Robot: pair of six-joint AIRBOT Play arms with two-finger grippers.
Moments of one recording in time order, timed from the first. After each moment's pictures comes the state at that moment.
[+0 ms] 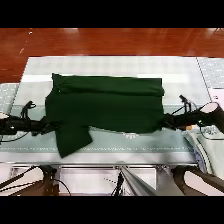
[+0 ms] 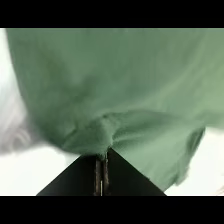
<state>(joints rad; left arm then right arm) 0.53 -1.24 0.58 0.89 -1.18 -1.05 -0.22 -1.18 0.61 -0.95 1.06 1.30</state>
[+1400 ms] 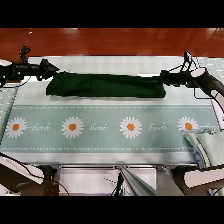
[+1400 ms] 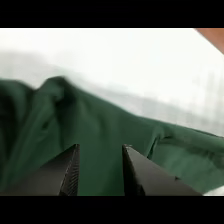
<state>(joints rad) 0.33 -1.87 1.55 0.59 -1.07 -1.17 -0.11 -1.66 1.21 -0.85 0.60 1.28</state>
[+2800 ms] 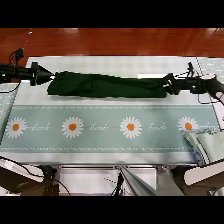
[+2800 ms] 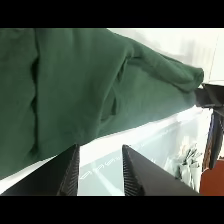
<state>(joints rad) 0.40 -1.82 1.55 0.59 -1.43 -1.17 -0.23 -1.78 1.21 -0.55 0.89 1.20</state>
